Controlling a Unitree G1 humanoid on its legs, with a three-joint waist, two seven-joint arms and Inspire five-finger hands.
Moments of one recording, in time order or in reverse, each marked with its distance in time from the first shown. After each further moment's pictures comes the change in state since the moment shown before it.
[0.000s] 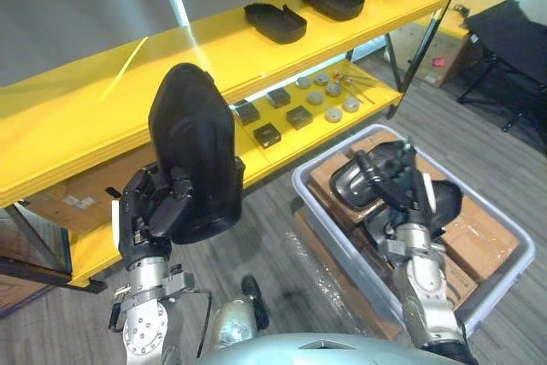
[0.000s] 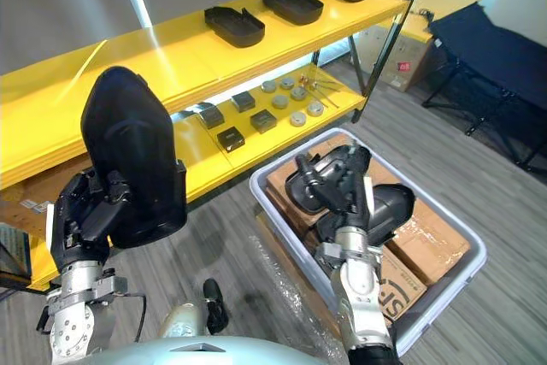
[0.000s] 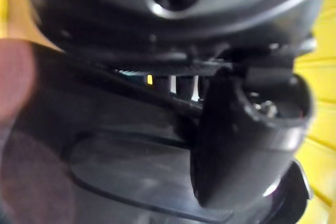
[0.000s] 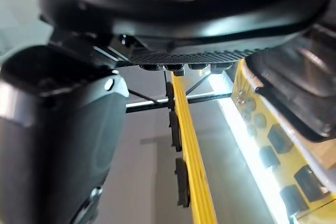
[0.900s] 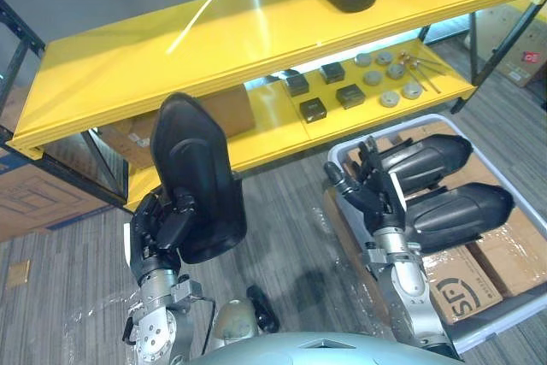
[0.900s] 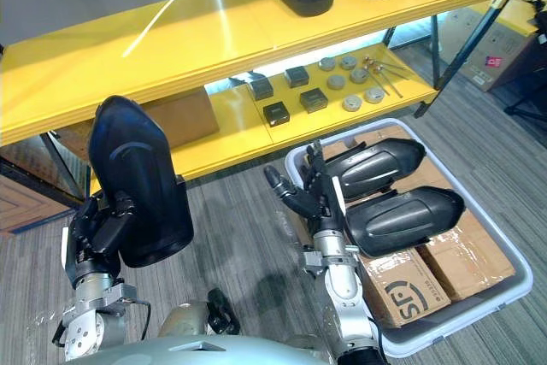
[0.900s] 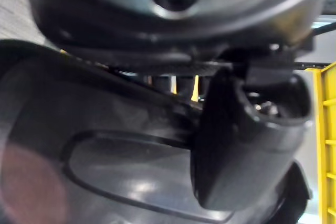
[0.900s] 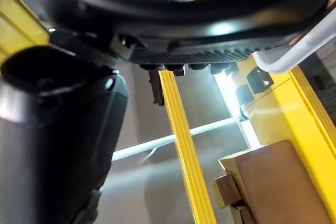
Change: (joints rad) left arm 0.055 -0.004 -0.092 0.079 -0.105 0.017 0.061; right arm -0.004 0.020 0.119 0.024 0.022 -0.029 0.104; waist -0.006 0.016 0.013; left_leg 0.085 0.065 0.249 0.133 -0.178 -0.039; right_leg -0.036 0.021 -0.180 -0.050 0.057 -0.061
